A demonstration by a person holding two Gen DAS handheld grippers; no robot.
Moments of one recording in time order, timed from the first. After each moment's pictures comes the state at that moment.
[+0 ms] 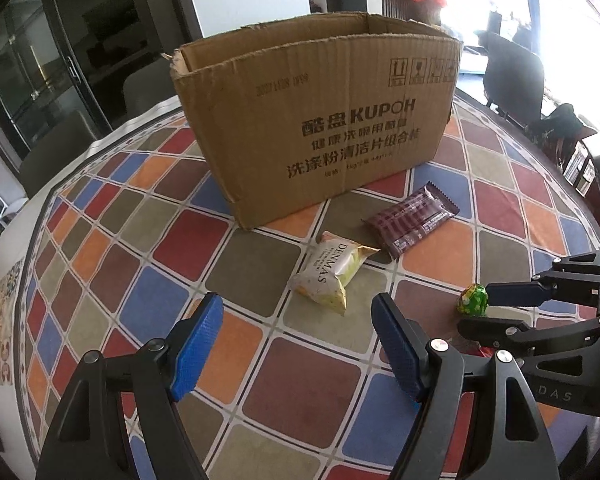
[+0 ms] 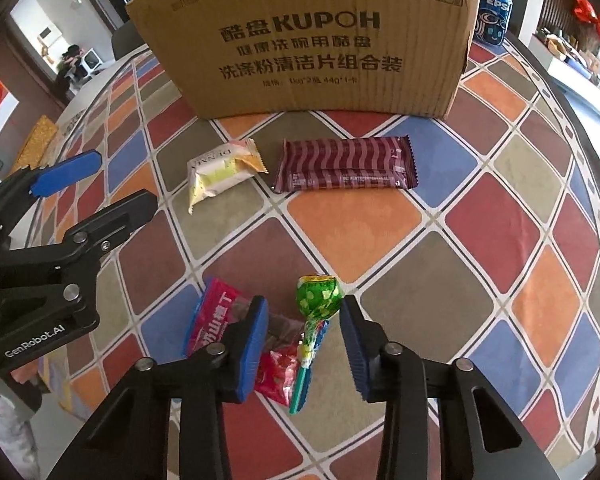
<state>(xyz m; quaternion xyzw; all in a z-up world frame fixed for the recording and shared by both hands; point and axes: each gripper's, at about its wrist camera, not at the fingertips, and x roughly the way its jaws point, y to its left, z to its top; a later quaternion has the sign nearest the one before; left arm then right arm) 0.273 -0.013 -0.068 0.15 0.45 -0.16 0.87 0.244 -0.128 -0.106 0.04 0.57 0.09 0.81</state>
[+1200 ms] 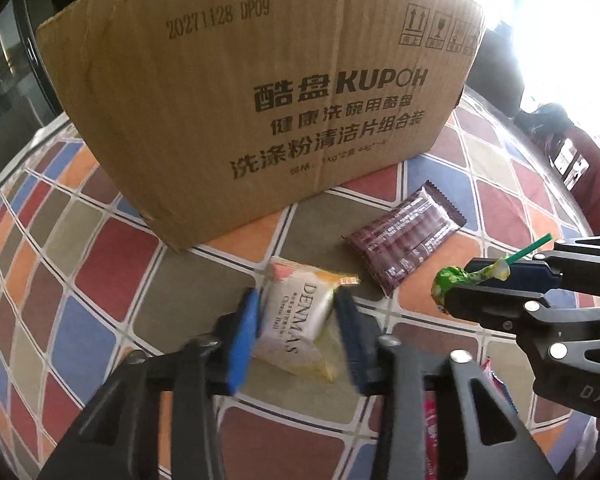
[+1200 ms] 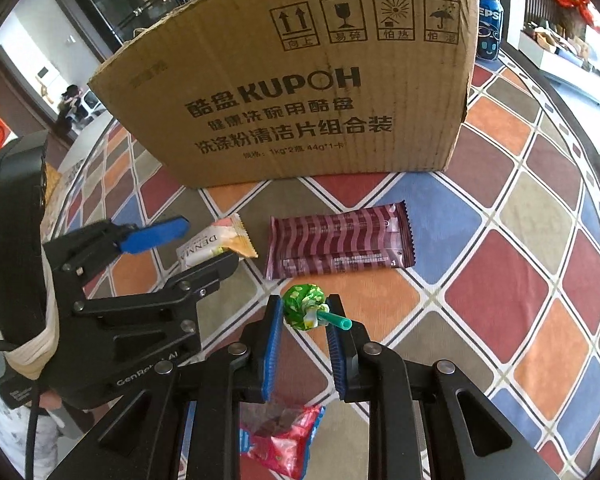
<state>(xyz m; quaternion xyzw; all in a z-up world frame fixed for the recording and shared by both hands) 0.326 -0.037 -0.111 0.12 0.49 -0.22 0.83 0.286 -0.140 -0.097 0.10 0.53 0.09 0.84</state>
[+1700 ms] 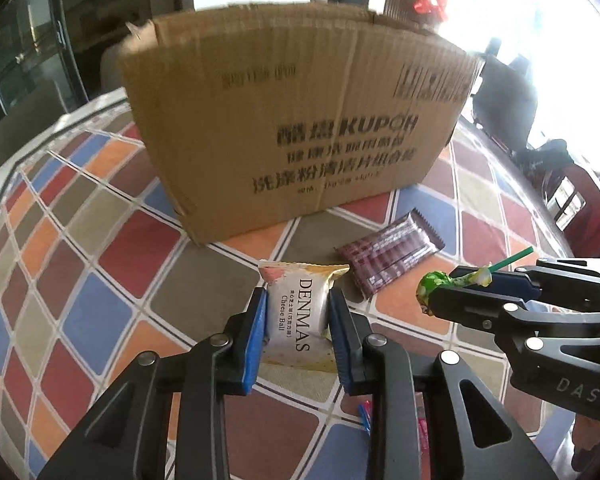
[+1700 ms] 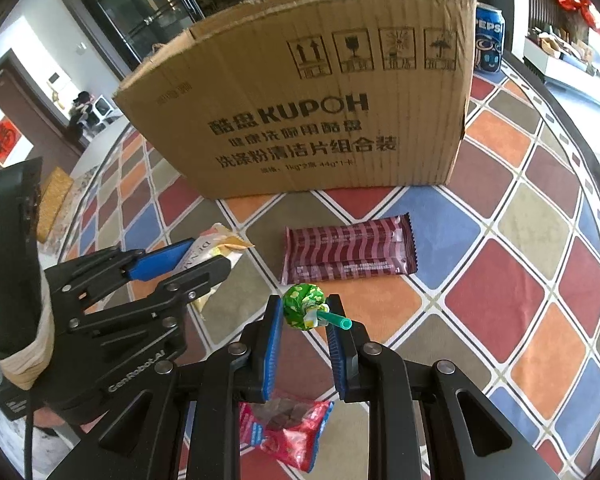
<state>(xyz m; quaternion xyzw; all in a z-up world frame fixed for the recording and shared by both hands) 0.303 -0.024 -0.077 0.07 0.47 -0.20 0.86 0.274 -0.147 -0.080 0.10 0.51 0.11 0.85</state>
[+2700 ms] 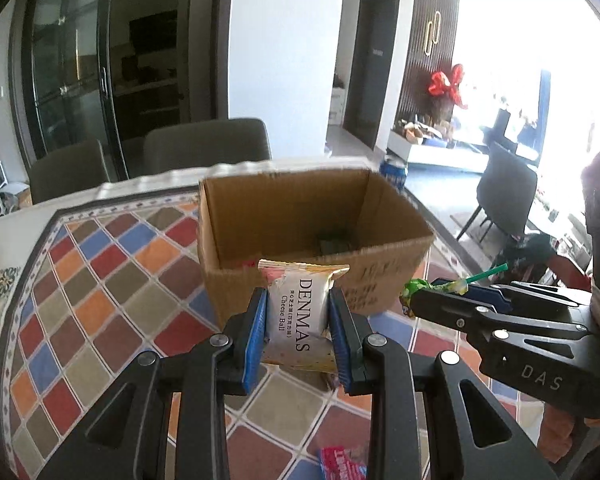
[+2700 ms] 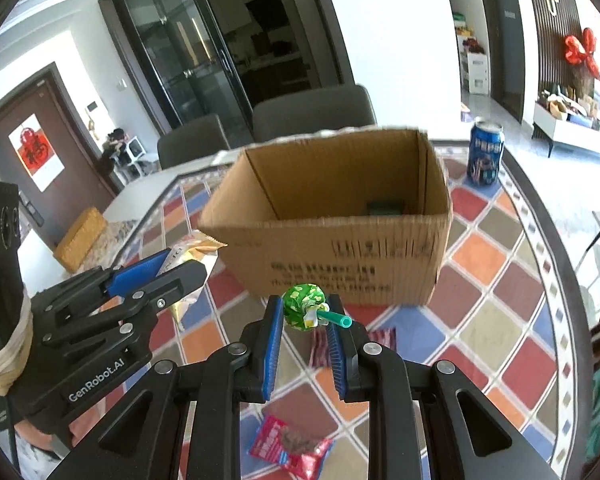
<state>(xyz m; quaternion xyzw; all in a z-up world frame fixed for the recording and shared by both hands) 0.294 -0.022 0.051 0.02 0.35 -0.16 0.92 0.272 -0.161 0.029 0.09 0.39 0.14 0.91</state>
